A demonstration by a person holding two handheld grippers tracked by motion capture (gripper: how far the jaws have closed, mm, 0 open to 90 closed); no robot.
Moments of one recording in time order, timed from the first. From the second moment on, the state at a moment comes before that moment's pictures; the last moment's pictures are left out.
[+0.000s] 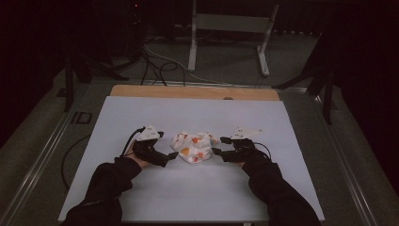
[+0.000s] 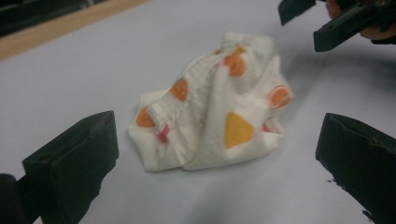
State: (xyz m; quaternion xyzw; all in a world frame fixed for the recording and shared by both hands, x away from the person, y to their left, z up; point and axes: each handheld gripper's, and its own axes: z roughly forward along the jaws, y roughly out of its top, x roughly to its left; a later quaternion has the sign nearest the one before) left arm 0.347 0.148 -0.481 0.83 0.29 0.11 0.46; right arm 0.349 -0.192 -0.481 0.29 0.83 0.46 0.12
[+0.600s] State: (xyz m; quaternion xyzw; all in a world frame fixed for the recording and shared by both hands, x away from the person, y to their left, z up) left arm 0.375 0.134 -0.514 0.86 0.36 0.07 0.36; right arm 0.365 -0.171 -0.518 0.30 0.86 0.40 0.09
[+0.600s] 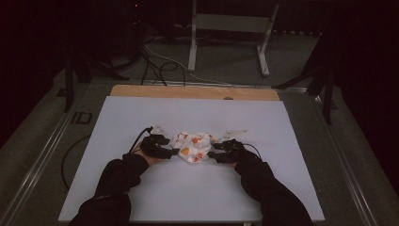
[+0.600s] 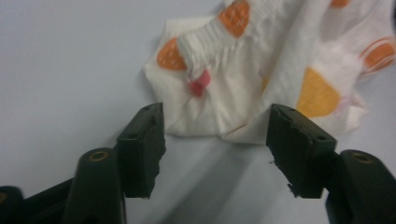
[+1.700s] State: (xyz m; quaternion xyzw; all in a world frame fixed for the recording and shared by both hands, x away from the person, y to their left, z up) left arm 0.372 0.145 -0.483 0.84 0.36 0.11 0.39; right arm 0.361 -0.192 -0.492 0.30 0.85 0.42 0.12
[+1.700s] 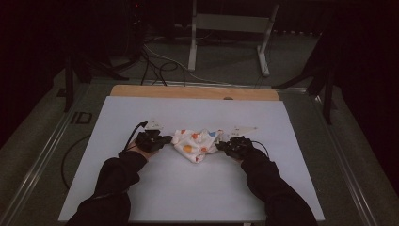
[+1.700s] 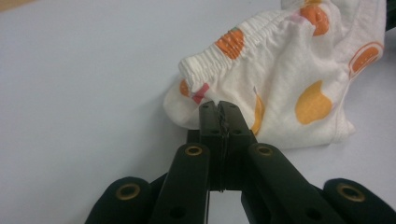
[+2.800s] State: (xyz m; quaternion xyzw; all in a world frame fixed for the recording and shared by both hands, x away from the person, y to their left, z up) left arm 0.299 0.127 -0.494 0.88 0.28 0.08 0.37; right arm 0.269 -0.278 -0.505 0.33 0.86 0.38 0.10
